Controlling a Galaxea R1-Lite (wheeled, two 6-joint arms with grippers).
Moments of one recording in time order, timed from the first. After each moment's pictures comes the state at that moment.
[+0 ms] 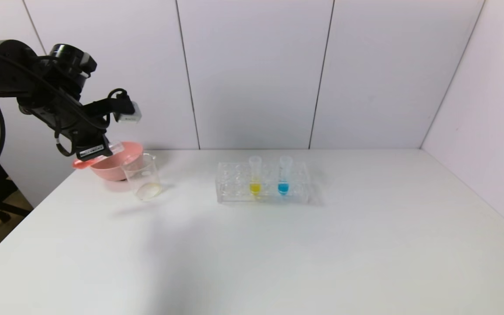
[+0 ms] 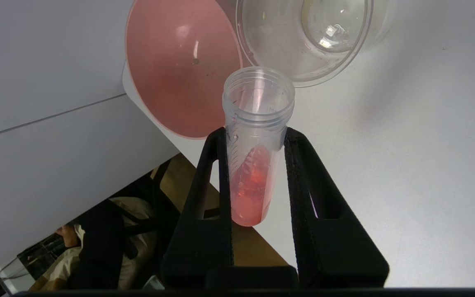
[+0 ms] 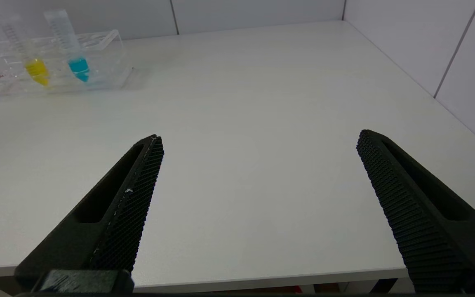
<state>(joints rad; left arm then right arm) 0.01 2.02 -1.98 0.82 0.09 1.05 0.00 0.00 0.00 0.00 -0.04 0.09</state>
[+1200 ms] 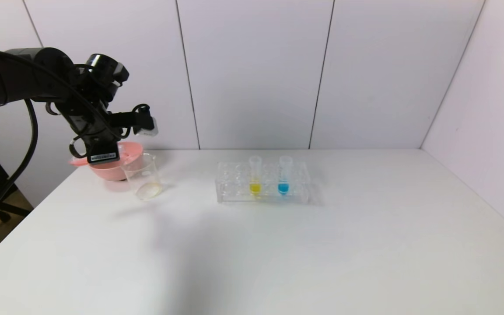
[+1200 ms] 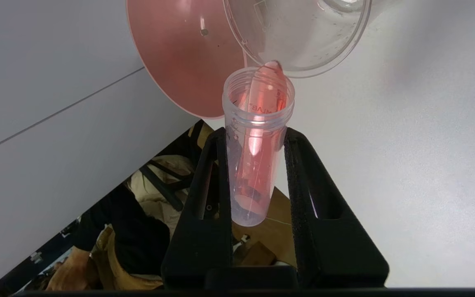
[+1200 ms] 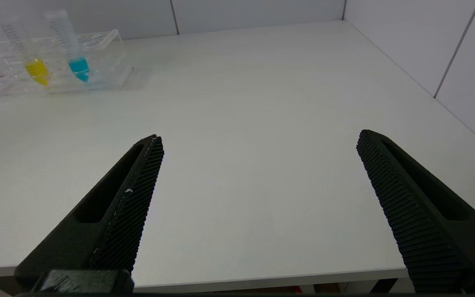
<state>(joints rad) -0.10 2.06 -1.99 0.86 0.38 1.11 0.00 0.00 0.00 0.00 -0.04 0.09</state>
